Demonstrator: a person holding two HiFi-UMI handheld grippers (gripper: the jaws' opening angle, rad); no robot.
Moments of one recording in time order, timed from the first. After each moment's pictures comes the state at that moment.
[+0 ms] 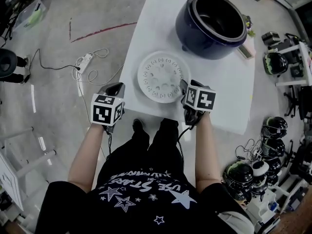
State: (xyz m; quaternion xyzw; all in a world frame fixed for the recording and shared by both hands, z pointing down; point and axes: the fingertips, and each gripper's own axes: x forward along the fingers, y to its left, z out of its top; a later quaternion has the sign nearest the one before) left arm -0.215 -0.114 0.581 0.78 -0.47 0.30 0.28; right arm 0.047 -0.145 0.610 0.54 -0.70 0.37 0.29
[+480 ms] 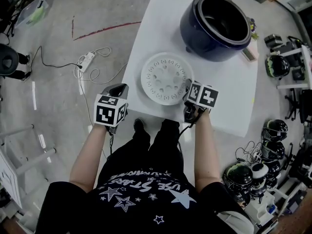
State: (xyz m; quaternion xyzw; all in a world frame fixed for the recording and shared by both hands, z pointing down) left arm -0.214 -0.110 0.587 0.78 -0.47 0.30 0.29; right arm 0.049 -0.156 0.623 0.57 -0.66 0.41 0.27
